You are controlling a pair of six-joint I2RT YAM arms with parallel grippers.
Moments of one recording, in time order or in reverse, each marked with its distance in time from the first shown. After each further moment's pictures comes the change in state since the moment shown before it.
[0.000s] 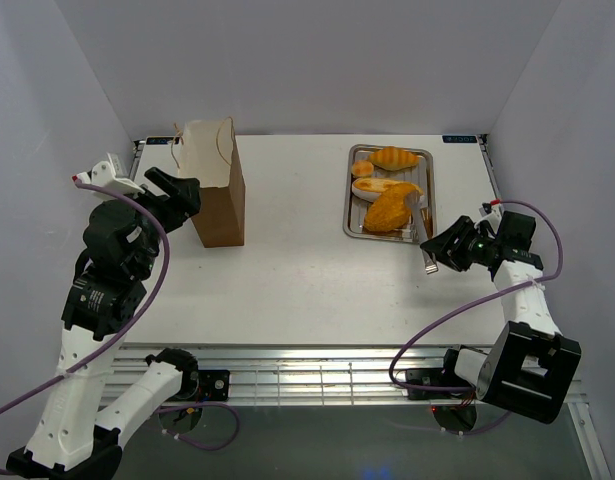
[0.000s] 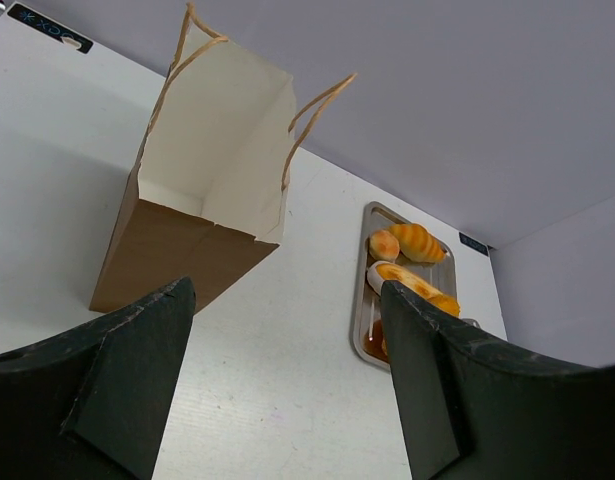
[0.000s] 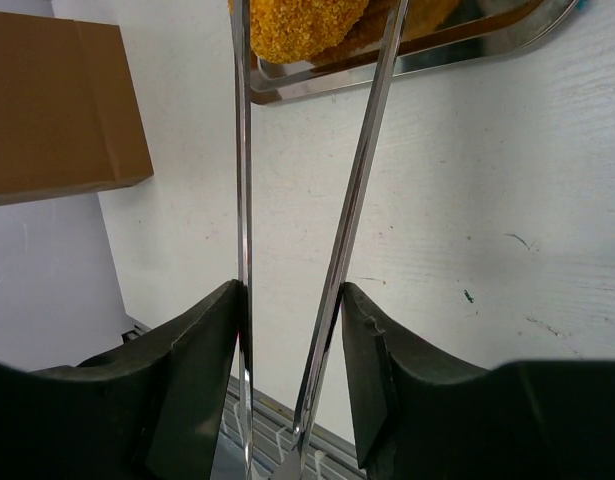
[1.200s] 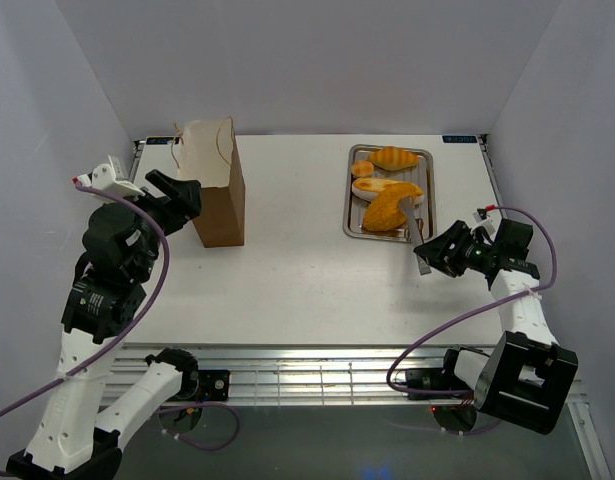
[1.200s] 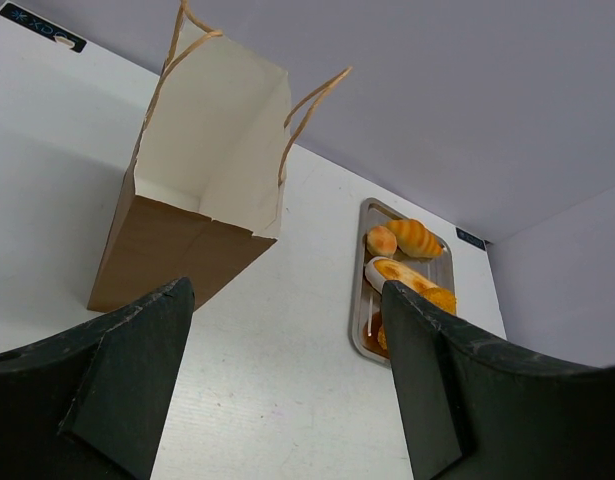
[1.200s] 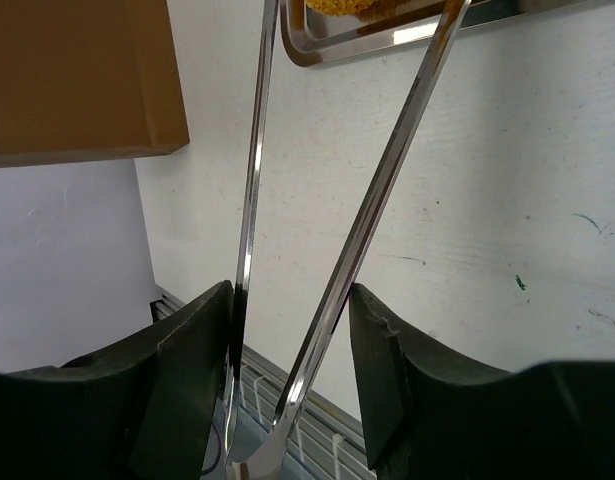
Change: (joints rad) left arm 0.000 -0.015 -0.015 0.007 0.019 0.006; right arm 0.001 -0.060 -0.073 0.025 -0.105 0.021
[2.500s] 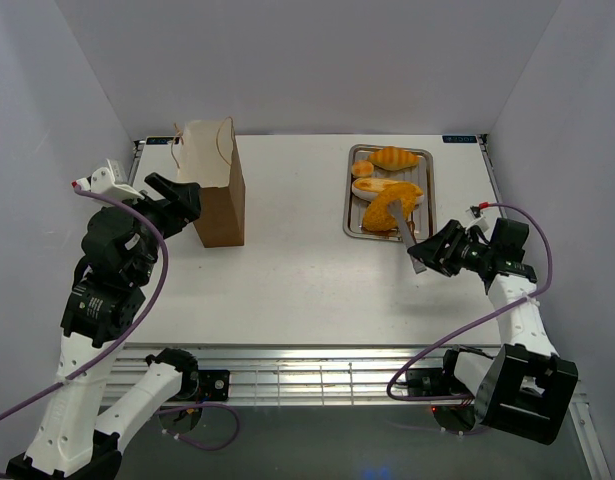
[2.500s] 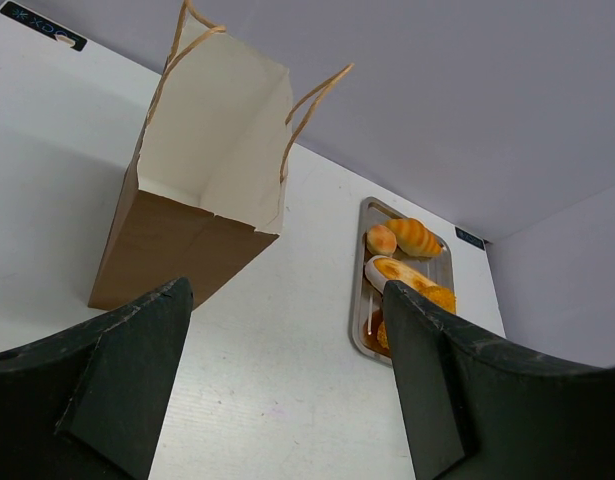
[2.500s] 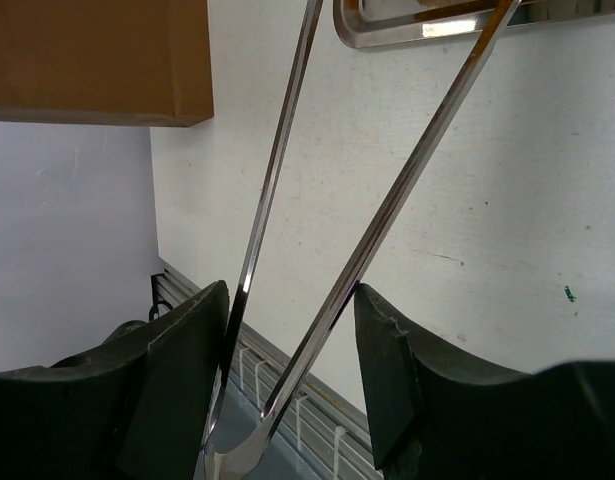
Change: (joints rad) left arm 0.000 -0.020 -0.016 0.000 0.000 -0.001; right arm 0.047 -0.060 -0.011 0.020 -0.048 0.001
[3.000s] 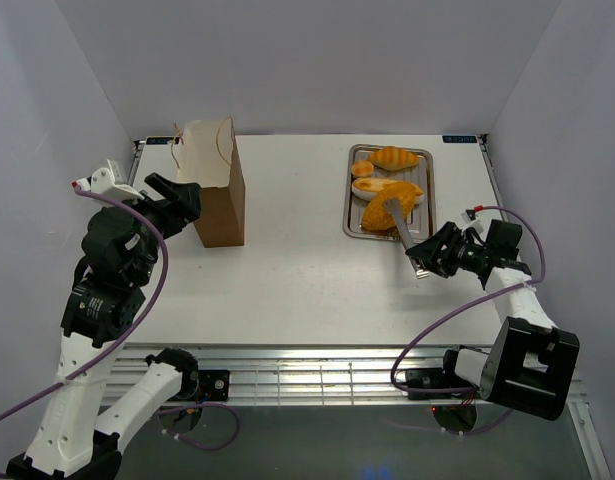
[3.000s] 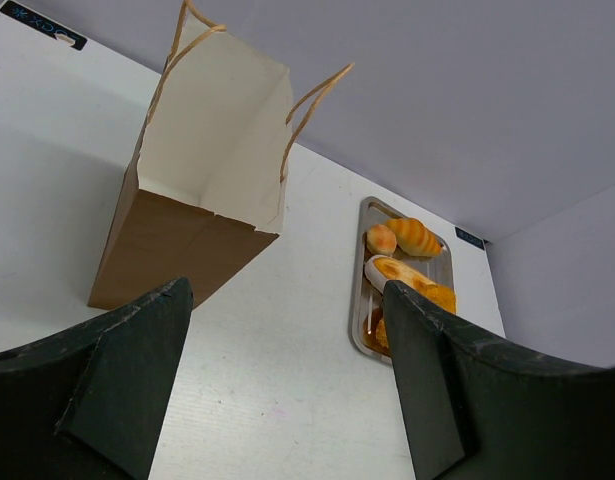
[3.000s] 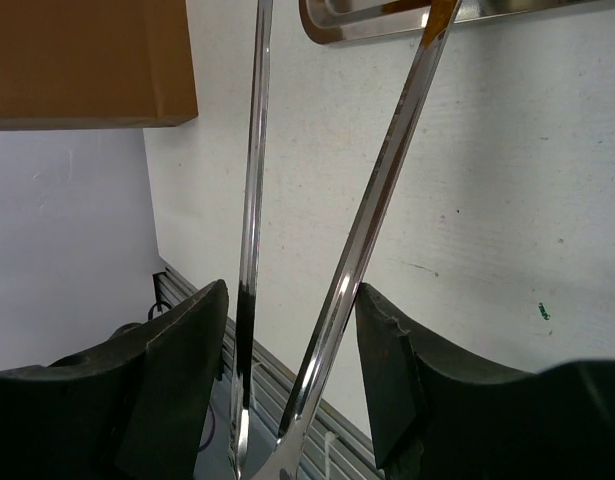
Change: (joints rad) left arm 0.000 -0.001 -0.002 0.000 0.000 -0.003; right arm 0.001 0.119 -0.032 0.097 -0.009 0.001
